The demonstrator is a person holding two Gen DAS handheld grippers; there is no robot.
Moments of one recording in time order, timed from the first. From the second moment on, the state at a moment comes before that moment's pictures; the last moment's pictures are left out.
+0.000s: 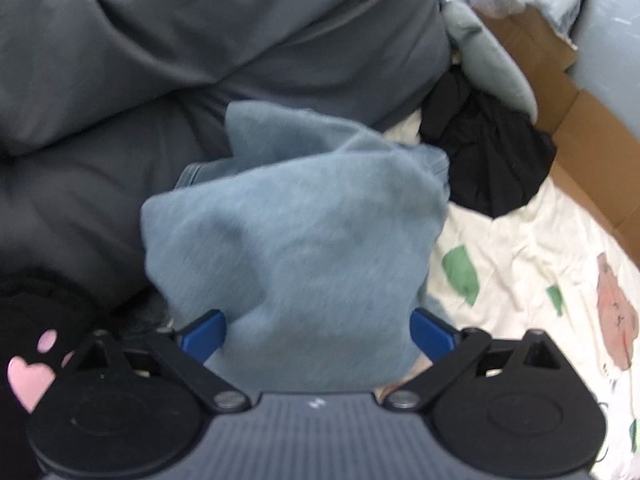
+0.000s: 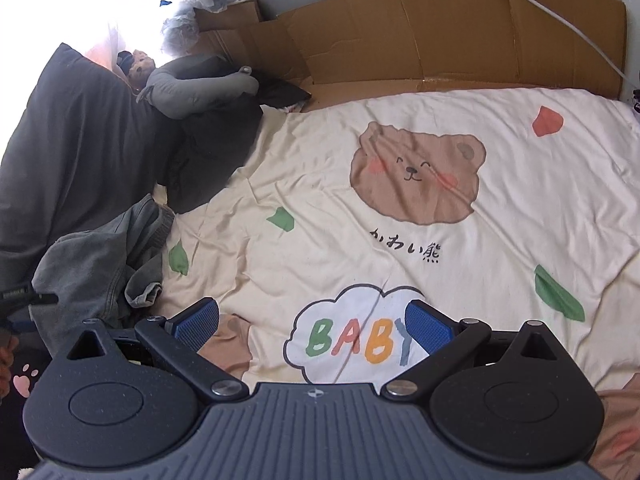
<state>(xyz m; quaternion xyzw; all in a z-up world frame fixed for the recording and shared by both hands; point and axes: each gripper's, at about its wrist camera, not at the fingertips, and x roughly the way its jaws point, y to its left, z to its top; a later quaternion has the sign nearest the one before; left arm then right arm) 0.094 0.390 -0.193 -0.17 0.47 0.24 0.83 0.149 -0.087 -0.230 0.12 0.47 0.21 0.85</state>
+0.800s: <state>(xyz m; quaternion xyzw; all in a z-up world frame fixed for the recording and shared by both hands) 0.101 0.356 -0.169 -0.18 0.46 0.17 0.85 0.136 -0.075 -0.232 0.15 0.47 0.29 0.82</state>
